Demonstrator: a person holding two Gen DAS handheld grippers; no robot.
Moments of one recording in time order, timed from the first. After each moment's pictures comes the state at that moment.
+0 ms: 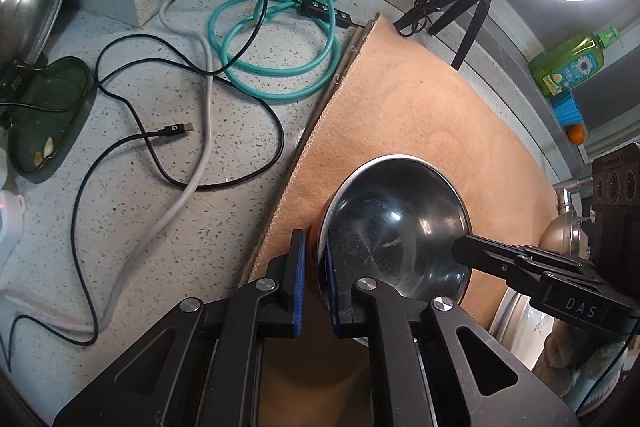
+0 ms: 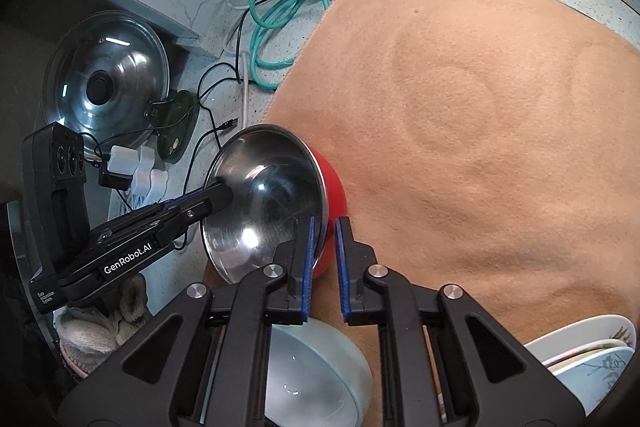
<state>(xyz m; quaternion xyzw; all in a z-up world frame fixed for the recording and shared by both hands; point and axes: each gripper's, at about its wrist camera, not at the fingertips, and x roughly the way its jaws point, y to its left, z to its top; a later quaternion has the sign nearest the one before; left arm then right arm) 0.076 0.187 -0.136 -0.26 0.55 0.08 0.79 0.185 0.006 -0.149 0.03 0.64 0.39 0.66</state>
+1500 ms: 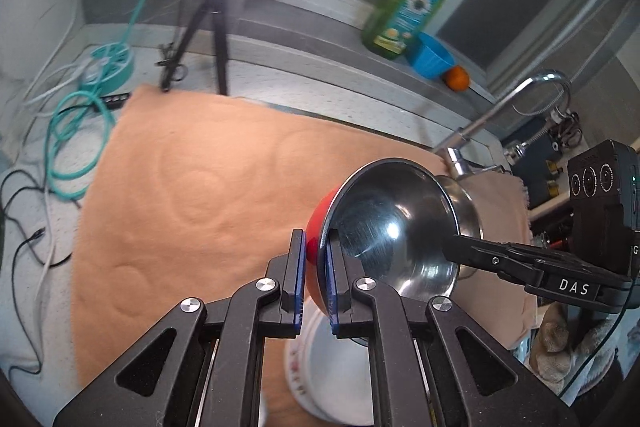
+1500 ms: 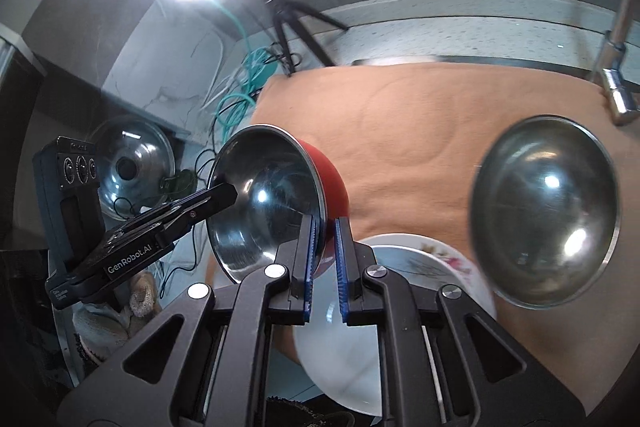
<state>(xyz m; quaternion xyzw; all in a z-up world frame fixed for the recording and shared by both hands) 0.134 0.000 -0.038 -0.16 0.50 -0.08 0.85 0.195 -0.220 -0.057 0.14 0.57 0.32 0.74</state>
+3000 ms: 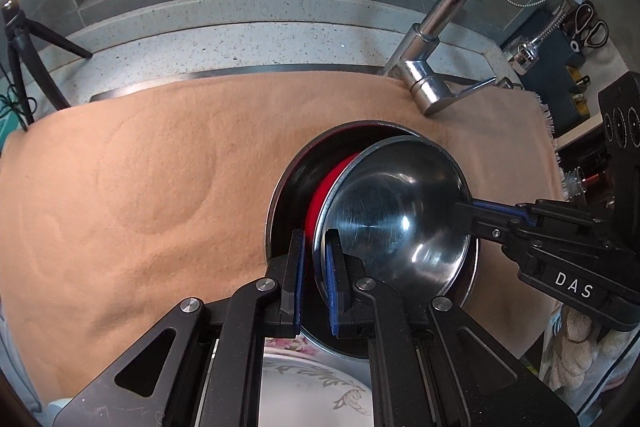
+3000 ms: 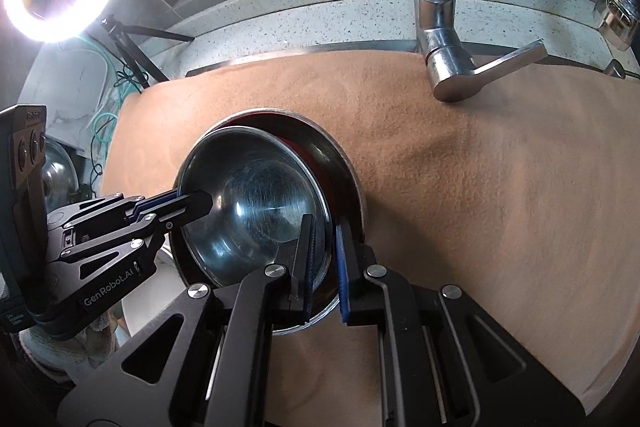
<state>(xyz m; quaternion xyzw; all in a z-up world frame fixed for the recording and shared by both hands) 0.210 -0.177 -0.107 -0.03 0.58 -0.12 0.80 0.254 -0.368 -0.122 0.08 0.61 0.20 0.76</state>
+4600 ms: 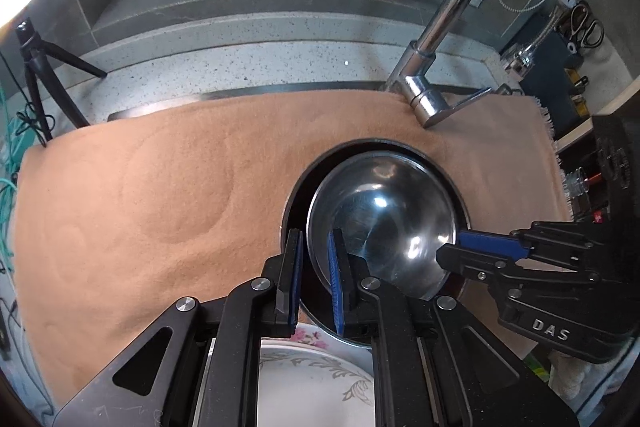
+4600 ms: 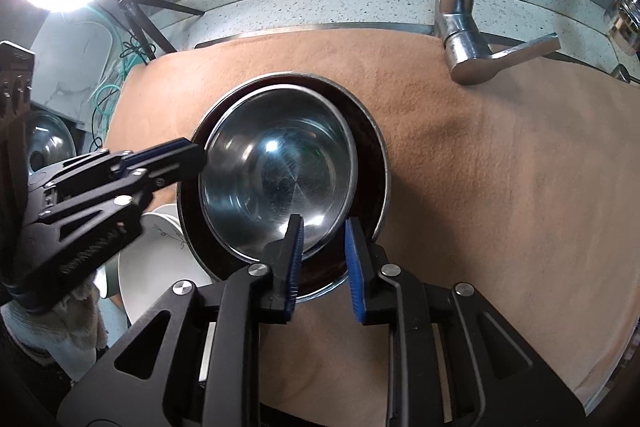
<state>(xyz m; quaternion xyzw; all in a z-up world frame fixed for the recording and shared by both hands) 0.201 -0.171 -0.085 -0.02 0.56 -0.12 0.82 0.239 -0.355 -0.120 0.06 0.63 0.21 0.75</state>
